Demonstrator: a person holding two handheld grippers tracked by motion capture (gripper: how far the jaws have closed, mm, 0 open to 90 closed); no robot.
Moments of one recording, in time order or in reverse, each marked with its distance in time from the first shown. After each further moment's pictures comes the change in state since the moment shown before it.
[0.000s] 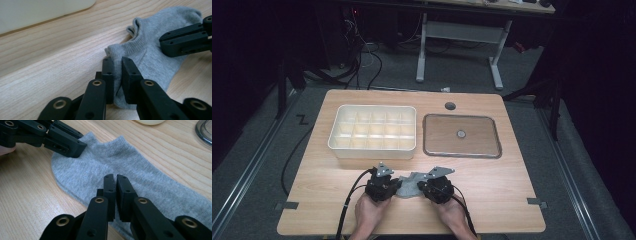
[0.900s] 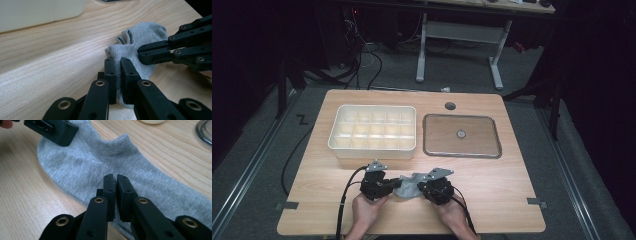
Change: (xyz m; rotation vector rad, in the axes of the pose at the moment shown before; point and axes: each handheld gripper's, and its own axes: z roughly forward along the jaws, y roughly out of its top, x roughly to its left) left arm 0.000 0.021 -0.018 0.036 -0.126 -0.150; right arm 0.003 -0.001 -0.002 0.010 -0.013 -0.028
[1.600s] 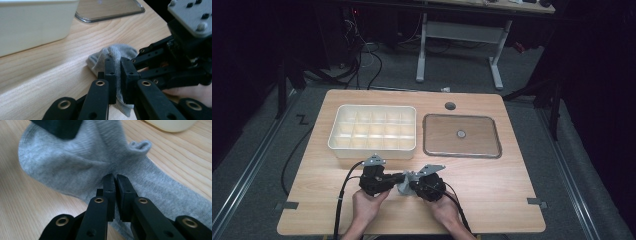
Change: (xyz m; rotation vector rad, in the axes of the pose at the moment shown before) left arm -0.017 0.020 -0.009 -0.020 -0.110 -0.045; right arm 0.007 0.017 0.016 0.016 0.068 0.007
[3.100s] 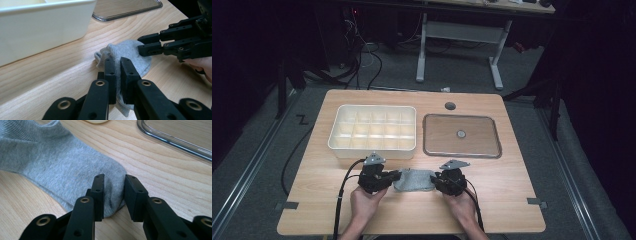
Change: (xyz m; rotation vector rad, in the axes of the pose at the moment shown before) left arm 0.005 0.001 0.004 -0.018 0.096 0.085; right arm -0.048 -0.025 -0.030 -0.033 -0.156 0.147
